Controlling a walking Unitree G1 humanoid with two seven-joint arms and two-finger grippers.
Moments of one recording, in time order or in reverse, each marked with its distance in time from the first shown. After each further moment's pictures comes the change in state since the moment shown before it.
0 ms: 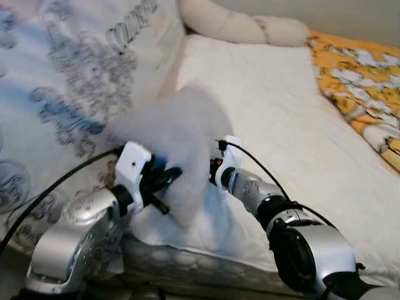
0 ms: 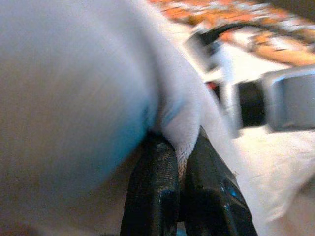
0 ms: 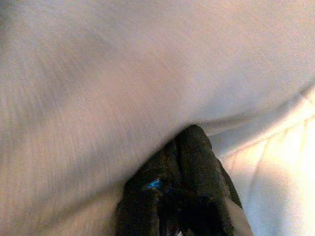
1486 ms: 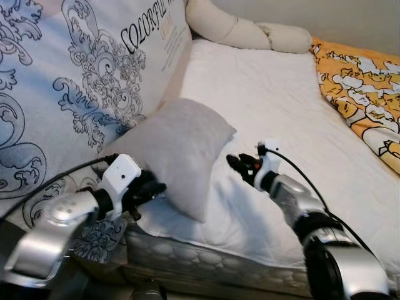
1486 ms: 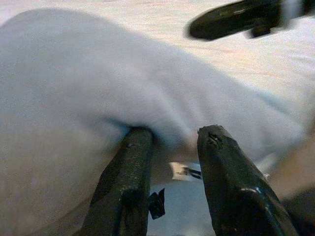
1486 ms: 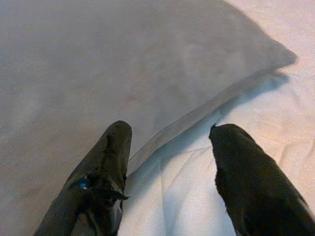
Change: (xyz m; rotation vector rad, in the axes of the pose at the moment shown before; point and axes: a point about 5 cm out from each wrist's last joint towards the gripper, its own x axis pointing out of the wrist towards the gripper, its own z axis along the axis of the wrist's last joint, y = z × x) left arm -0.018 0.023 -0.008 0.243 0.126 -0.160; right arm -0.056 -0.079 0.013 -0.232 -0.154 0.086
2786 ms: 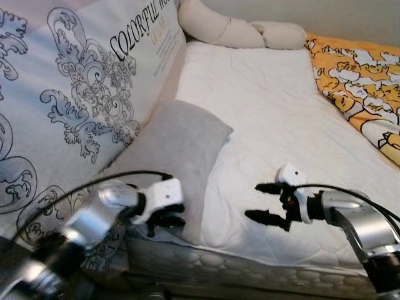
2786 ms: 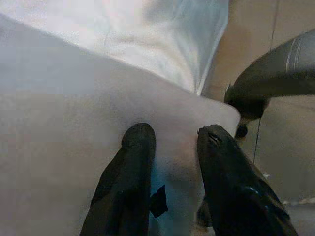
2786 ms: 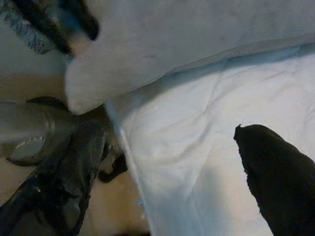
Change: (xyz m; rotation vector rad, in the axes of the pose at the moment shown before) left arm 0.077 -0.013 -0.033 0.272 0.341 -0.441; right arm -0.092 0.005 0.003 -0.403 0.406 0.366
